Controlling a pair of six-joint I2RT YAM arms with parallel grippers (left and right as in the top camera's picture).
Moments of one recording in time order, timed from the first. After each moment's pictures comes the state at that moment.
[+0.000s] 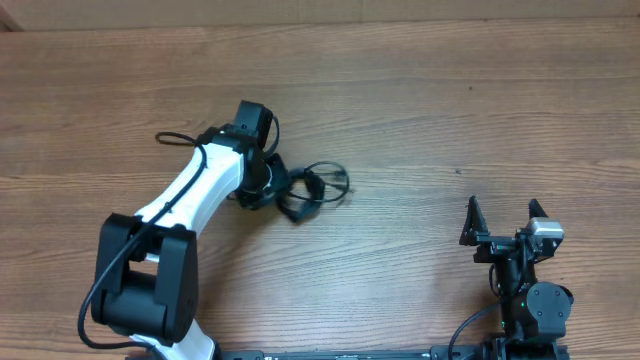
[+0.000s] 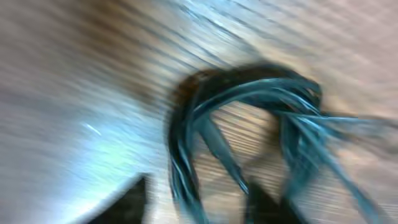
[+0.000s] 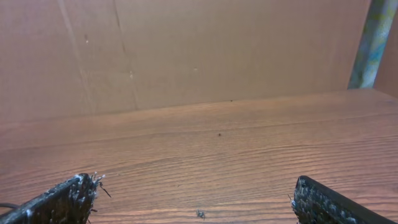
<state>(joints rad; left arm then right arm) -0.27 1.80 1.19 -0.81 0.24 -0.82 -0.03 0.01 0.02 -0.03 0.00 0.10</state>
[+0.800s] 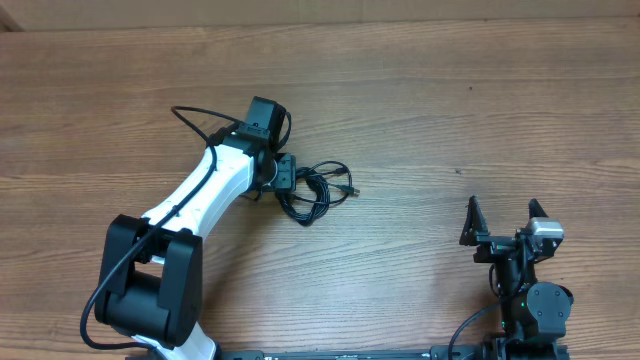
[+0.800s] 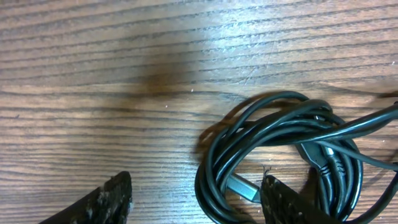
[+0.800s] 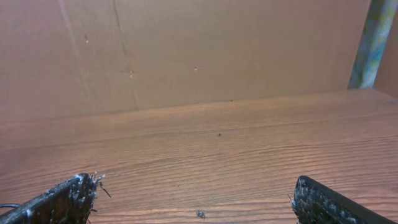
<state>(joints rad) -0.31 1.80 1.20 -0.72 0.00 -0.33 -0.03 0.01 0.02 -0.03 0.00 0.10</state>
